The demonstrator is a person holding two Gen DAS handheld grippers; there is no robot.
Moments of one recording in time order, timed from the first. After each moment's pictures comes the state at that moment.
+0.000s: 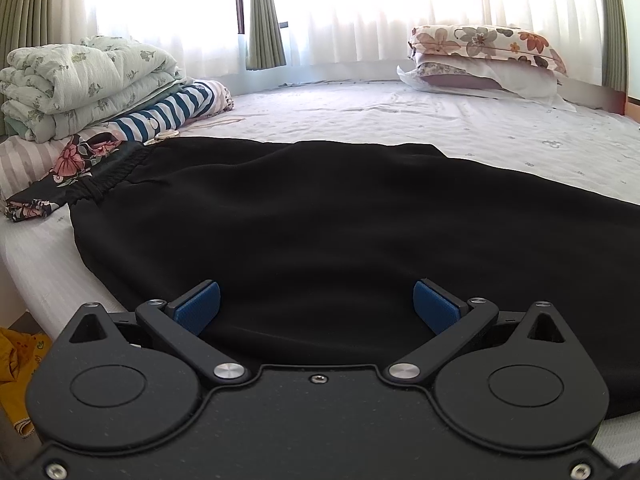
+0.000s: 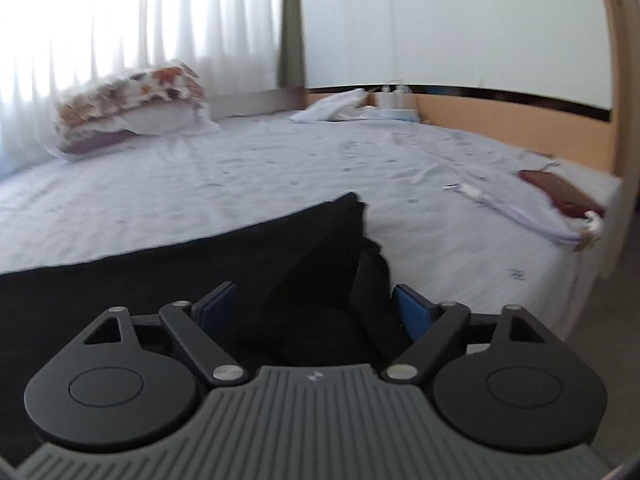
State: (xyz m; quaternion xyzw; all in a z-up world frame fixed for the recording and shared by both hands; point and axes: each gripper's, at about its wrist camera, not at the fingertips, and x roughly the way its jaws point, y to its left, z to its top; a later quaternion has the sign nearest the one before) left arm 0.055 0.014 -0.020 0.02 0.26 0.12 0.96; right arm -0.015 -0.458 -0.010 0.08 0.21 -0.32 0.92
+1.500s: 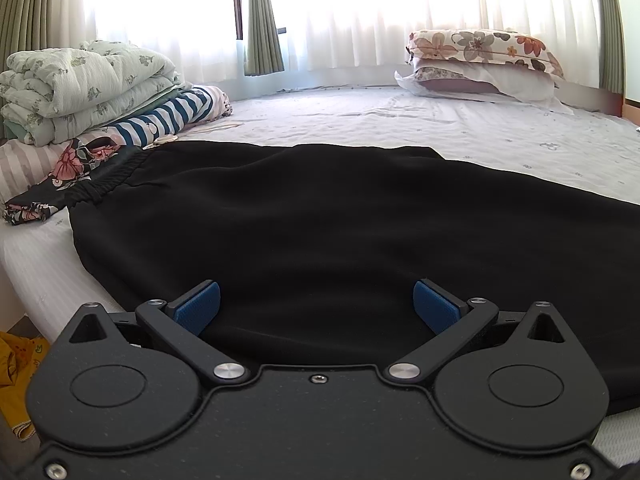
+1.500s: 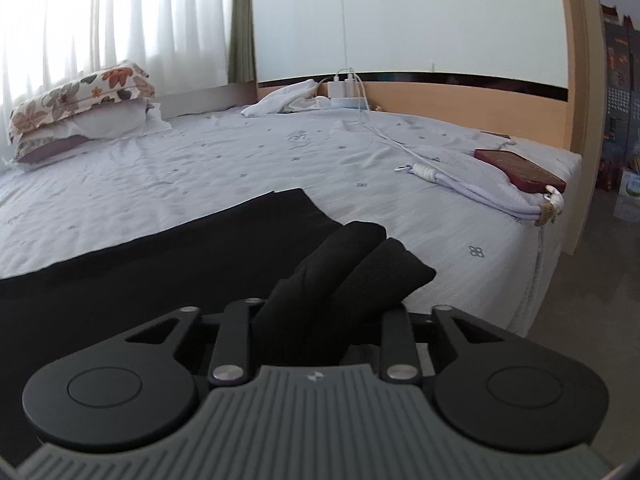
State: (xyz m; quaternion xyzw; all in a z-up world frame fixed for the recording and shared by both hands) left arm 0.053 0.014 -0.019 0.02 0.25 0.12 0.96; right arm -0.027 -0.478 -0.016 0.13 0.20 -0.36 0.90
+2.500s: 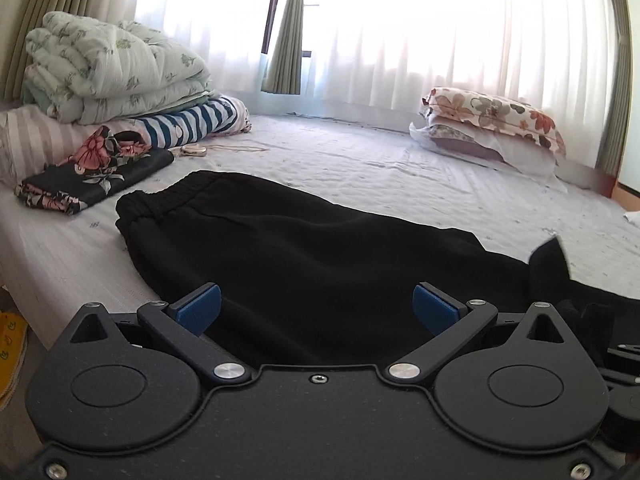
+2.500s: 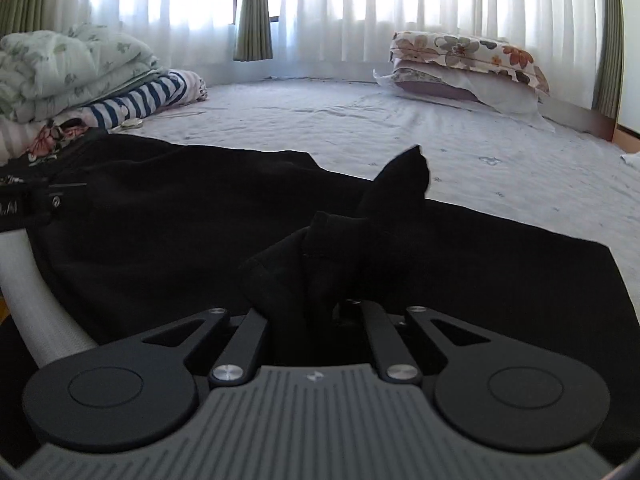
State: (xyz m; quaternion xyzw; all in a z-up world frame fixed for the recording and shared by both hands) left arm 0.024 0.125 0.034 -0.08 0.20 0.10 0.97; right arm 0.076 -0.098 -0.003 -0.05 0.26 0.12 0.96
